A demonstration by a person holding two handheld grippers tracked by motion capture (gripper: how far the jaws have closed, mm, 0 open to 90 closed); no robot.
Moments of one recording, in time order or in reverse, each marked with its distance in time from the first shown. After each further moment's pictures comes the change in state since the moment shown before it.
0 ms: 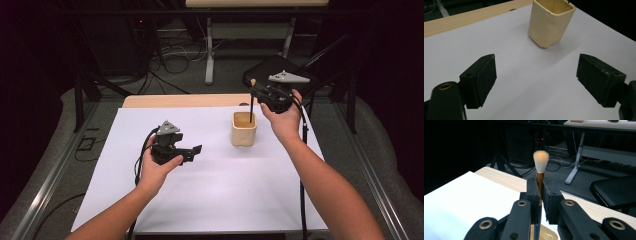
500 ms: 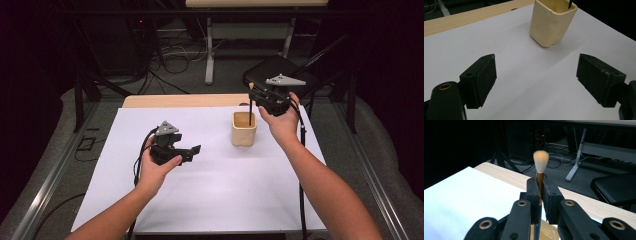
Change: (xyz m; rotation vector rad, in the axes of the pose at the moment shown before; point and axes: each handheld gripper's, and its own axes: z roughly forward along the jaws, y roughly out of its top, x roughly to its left) left arm 0.002 -0.002 -0.001 0.004 0.001 -0.003; right arm 0.002 -0.009 0.006 0.024 0.002 -0.013
